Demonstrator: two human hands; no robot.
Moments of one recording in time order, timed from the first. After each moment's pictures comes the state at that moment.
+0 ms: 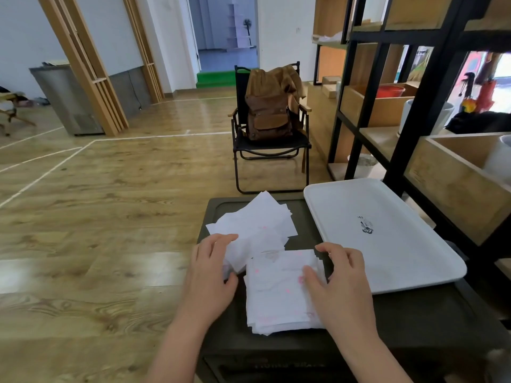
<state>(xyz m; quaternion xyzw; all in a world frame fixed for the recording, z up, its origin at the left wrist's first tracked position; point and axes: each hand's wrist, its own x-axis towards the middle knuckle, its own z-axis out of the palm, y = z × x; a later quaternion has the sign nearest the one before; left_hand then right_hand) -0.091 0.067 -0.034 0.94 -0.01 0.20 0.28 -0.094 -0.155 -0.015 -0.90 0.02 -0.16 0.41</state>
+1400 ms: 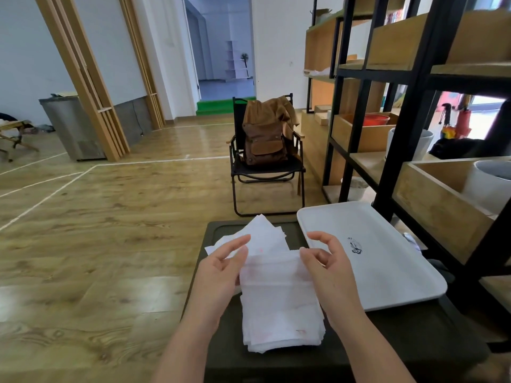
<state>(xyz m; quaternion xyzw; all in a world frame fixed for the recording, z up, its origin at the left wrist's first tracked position) -0.101 0.028 0.046 0.71 0.06 0.08 0.70 -0.067 -0.155 0.024 -0.73 -0.02 -0.09 0.68</state>
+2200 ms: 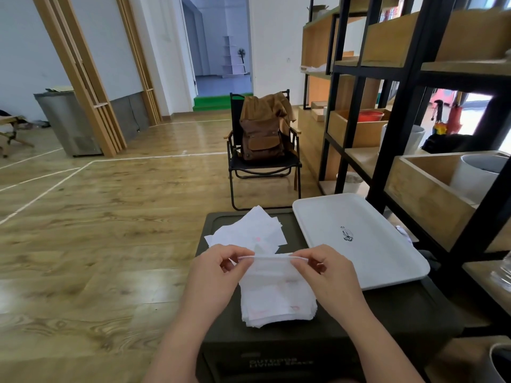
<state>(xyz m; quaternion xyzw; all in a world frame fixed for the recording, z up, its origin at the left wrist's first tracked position) -0.130 0.033 0.046 0.86 0.02 0.17 0.48 -0.103 -0.174 0.028 -0.84 -0.11 -0.12 0.52</state>
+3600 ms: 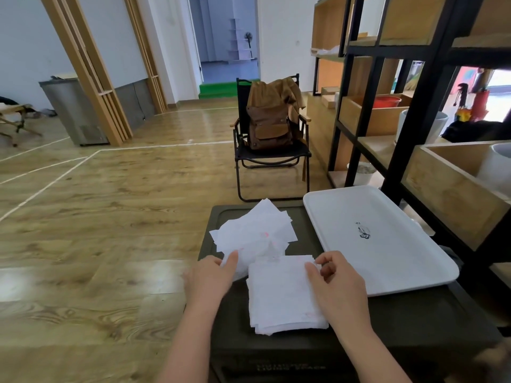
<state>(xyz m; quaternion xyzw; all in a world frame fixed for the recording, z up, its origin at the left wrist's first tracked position) -0.068 0.063 -0.024 0.91 0.28 0.04 0.31 -0.082 -0.161 -0.025 -0.86 0.05 -0.13 0.49</state>
